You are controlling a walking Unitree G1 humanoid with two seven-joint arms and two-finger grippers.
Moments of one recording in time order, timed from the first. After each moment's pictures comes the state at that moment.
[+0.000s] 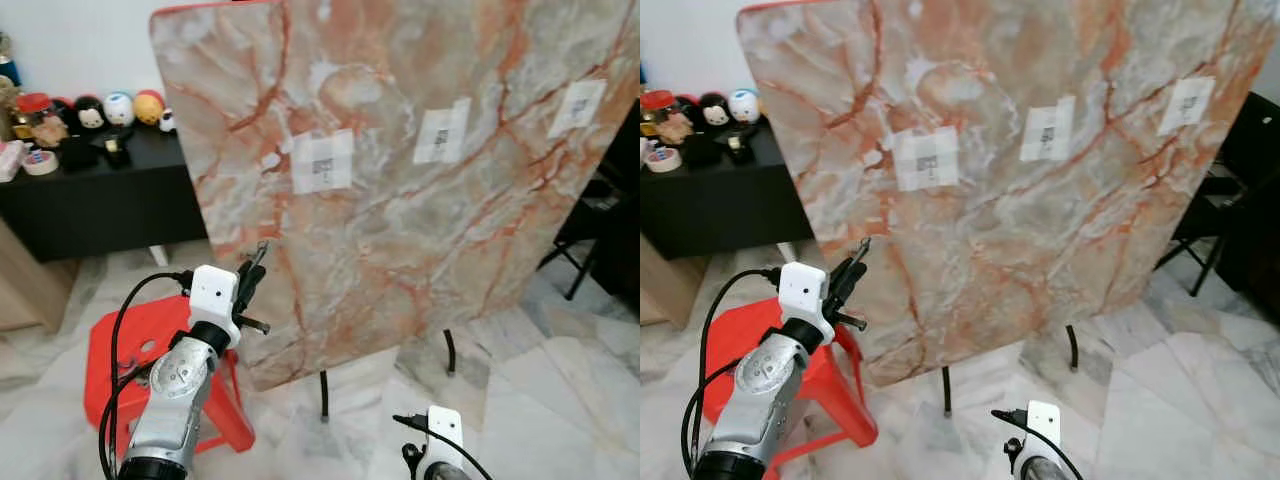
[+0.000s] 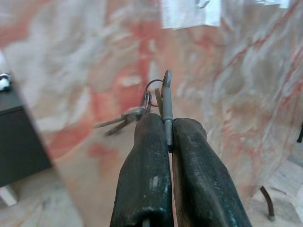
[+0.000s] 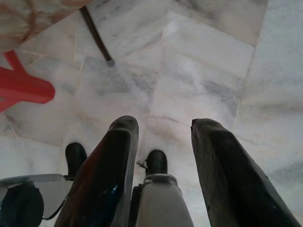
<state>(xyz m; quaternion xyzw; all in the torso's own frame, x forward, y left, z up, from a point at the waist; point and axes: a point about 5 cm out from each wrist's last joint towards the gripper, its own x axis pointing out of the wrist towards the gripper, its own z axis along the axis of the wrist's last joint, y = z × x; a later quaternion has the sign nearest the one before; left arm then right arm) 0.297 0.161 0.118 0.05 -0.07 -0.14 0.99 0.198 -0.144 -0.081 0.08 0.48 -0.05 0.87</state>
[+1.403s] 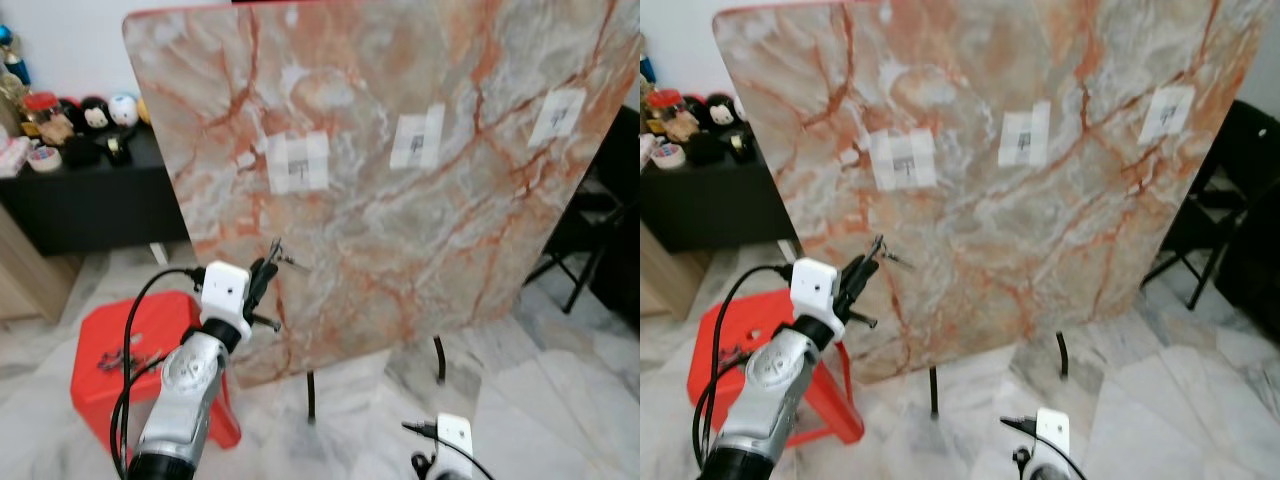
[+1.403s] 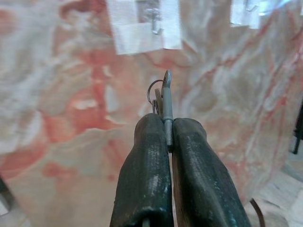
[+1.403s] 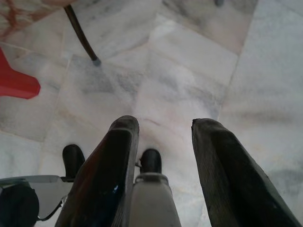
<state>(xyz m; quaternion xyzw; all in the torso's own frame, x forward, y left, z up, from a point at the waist) 0.299 0.148 0.121 0.05 -0.08 -0.17 0.98 0.189 -0.154 -0.086 0.08 0.49 -0.06 0.87</state>
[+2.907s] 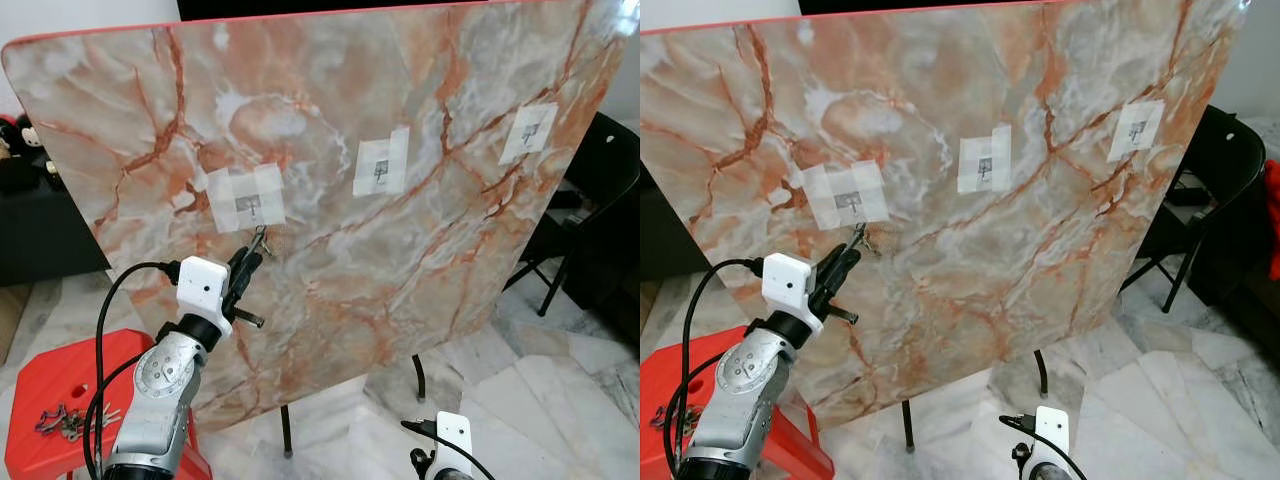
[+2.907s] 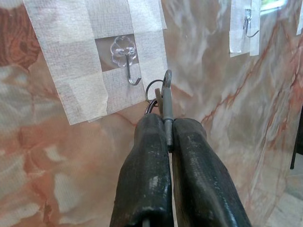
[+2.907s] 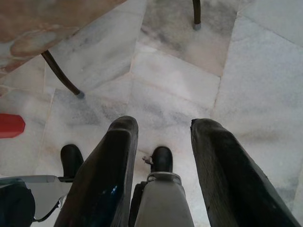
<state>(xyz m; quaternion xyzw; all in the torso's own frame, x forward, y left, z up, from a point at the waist) 0.288 0.166 0.143 0.07 -0.12 -0.16 0.98 0.192 -0.154 -0.084 0.08 0.48 -0.06 0.87</state>
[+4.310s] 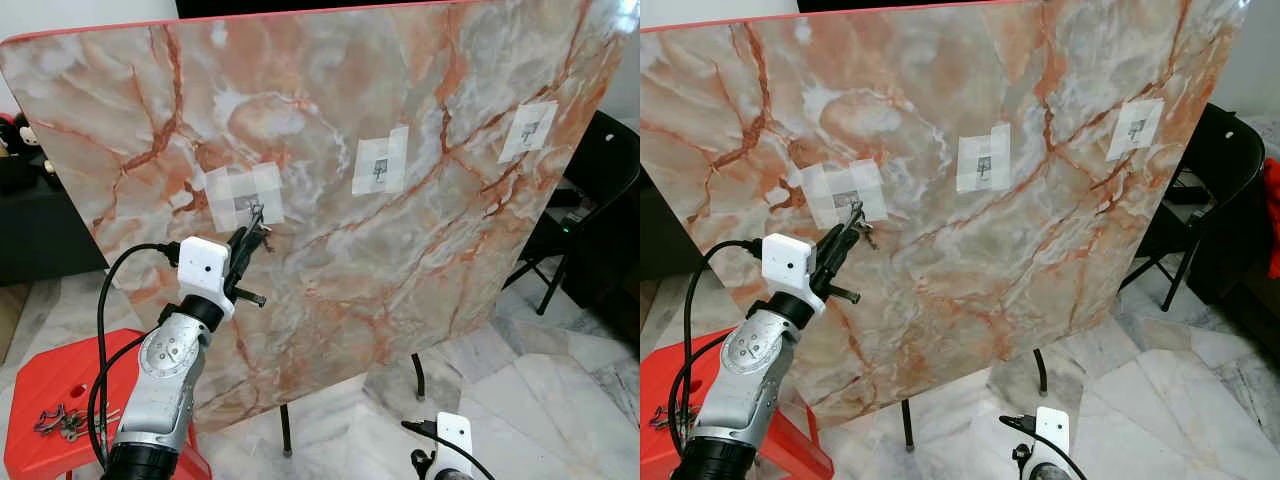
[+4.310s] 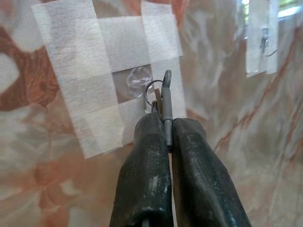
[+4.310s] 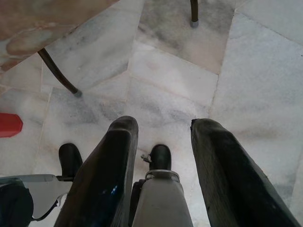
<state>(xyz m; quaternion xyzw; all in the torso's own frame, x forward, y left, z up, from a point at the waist) 0.302 0.164 0.157 0.07 -0.14 -0.13 0.98 0.191 -0.154 -0.085 0.08 0.48 -0.06 0.87</state>
